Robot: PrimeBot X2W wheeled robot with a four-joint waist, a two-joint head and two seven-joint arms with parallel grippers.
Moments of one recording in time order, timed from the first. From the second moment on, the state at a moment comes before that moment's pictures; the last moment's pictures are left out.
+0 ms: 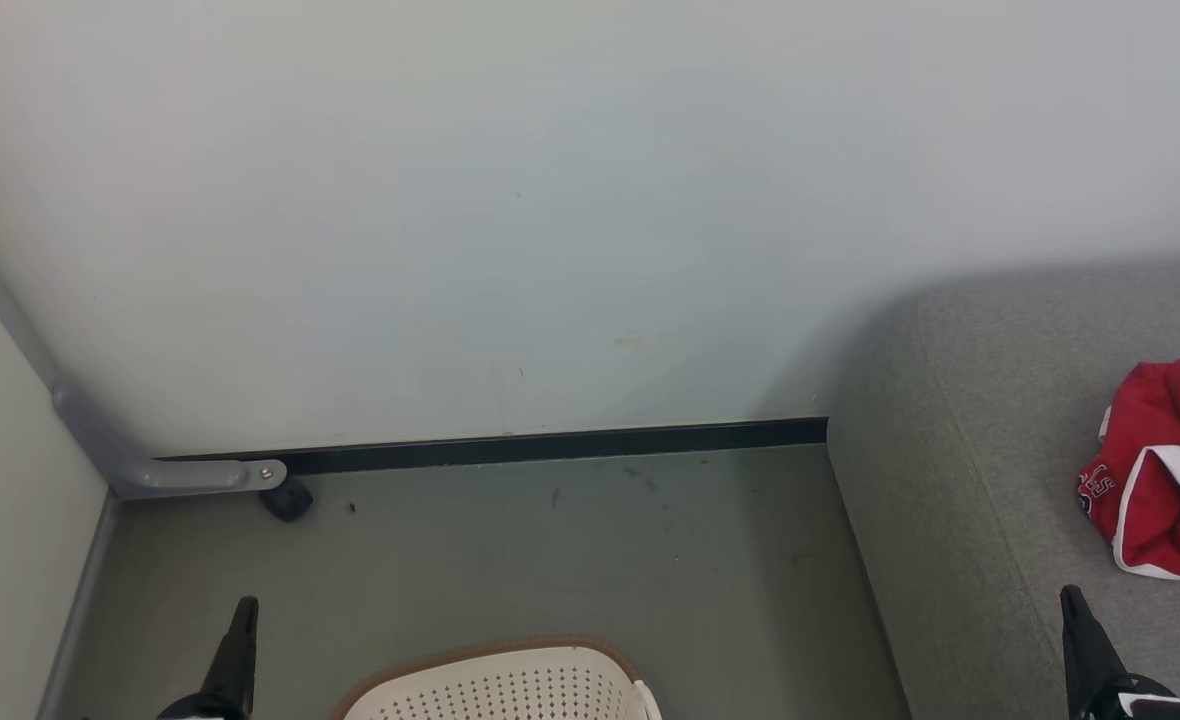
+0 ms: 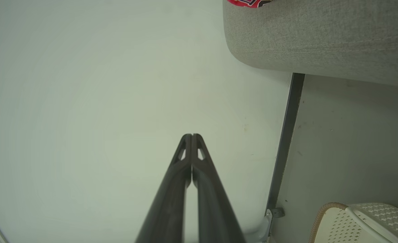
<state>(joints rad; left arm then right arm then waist) -0.08 0.04 0.09 0.29 -1.60 -0.12 0.11 -0.09 -0.04 -0.13 0.30 1.60 0.12 0.11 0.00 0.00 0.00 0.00</state>
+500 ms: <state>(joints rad) -0.08 0.04 0.09 0.29 -1.60 -0.12 0.11 -0.09 -0.04 -0.13 0.30 1.60 0.12 0.11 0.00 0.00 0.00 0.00</state>
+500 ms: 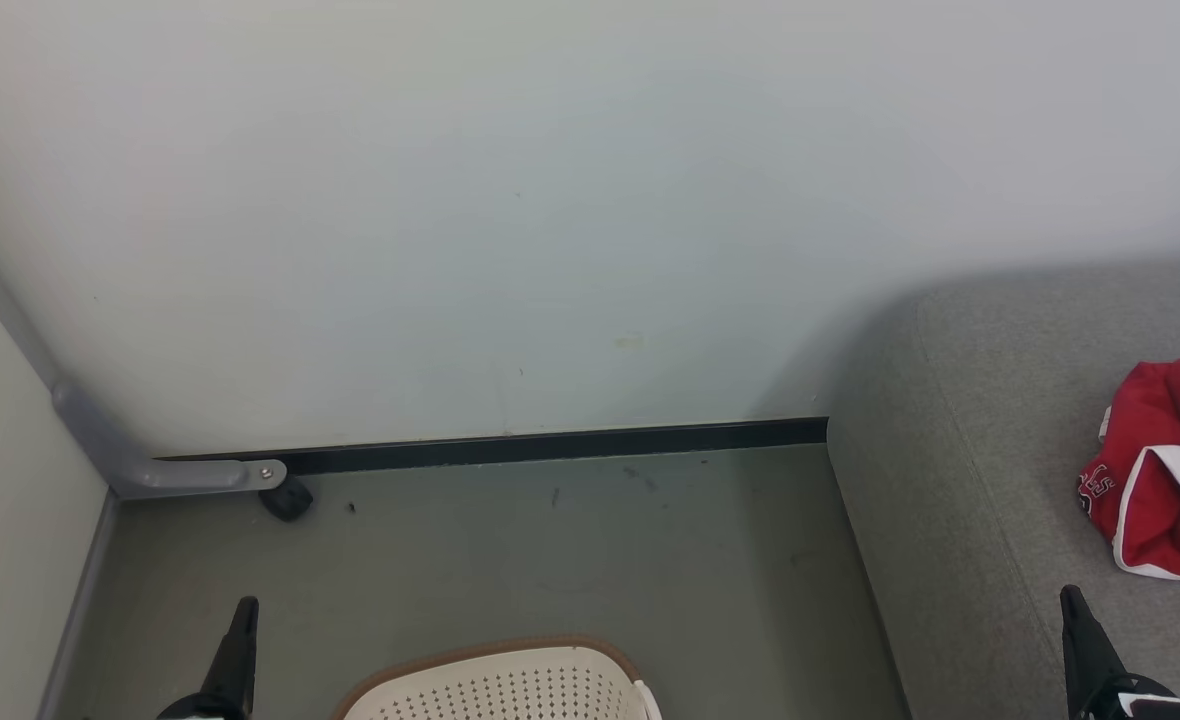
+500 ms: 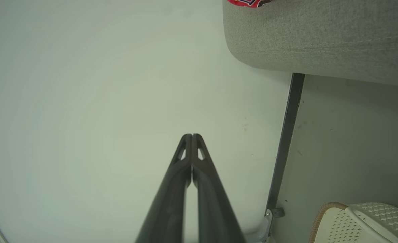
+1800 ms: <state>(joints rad) -0.08 0.04 0.09 0.29 -1.60 -0.12 0.11 -0.09 -0.04 -0.13 0.30 1.60 0.12 0.11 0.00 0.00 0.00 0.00</state>
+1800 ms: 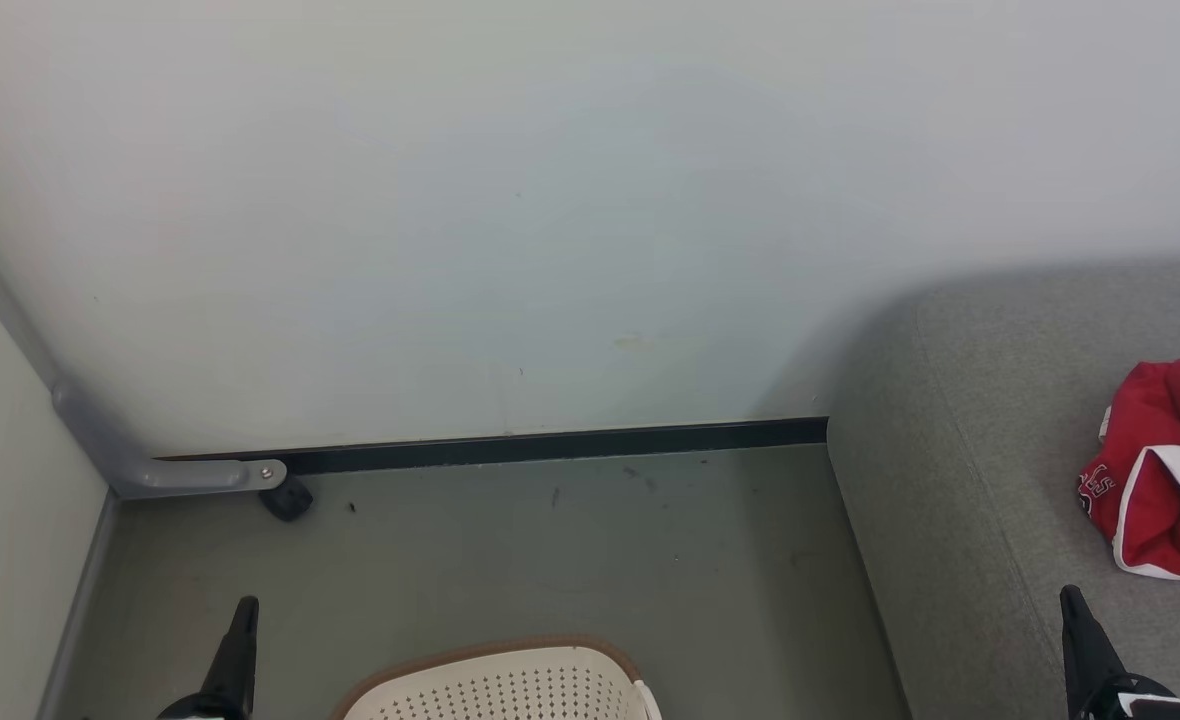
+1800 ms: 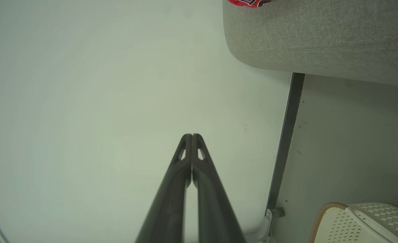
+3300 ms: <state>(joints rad) -0.08 0.04 0.09 0.29 -1.60 -0.12 0.11 -0.09 -0.04 -0.13 0.30 1.60 0.12 0.11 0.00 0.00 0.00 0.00</state>
